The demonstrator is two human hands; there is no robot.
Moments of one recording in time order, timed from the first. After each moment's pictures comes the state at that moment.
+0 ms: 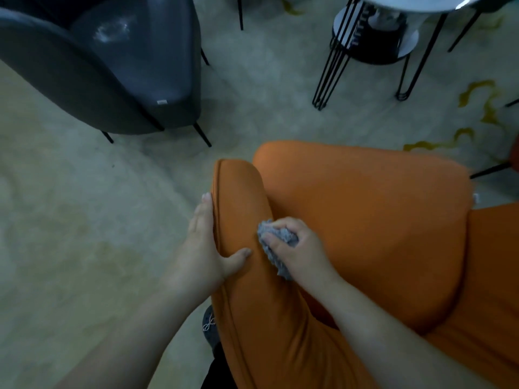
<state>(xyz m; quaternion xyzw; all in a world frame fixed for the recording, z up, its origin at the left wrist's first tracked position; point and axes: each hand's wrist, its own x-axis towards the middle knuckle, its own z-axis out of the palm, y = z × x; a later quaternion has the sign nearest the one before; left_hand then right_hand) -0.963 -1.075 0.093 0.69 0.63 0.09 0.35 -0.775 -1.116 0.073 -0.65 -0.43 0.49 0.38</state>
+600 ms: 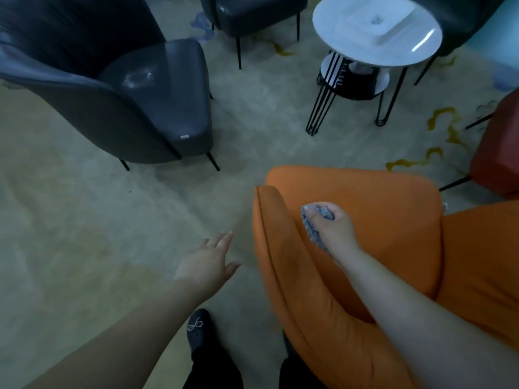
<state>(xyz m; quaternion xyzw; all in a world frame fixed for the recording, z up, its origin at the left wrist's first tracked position) -1.049 -1.061 0.156 0.81 0.52 -0.14 0.22 -0.791 -1.091 0.168 -0.74 -0.26 0.43 0.44</state>
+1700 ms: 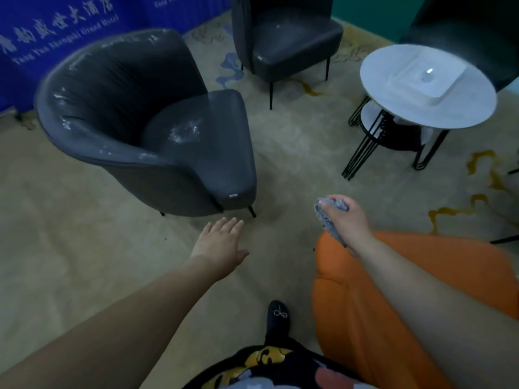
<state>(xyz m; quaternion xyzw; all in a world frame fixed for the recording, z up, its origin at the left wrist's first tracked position) -1.154 -0.761 0.202 0.84 0.51 -0.15 0.13 -0.889 -0.799 0.209 -0.74 -0.27 0.38 0.48</state>
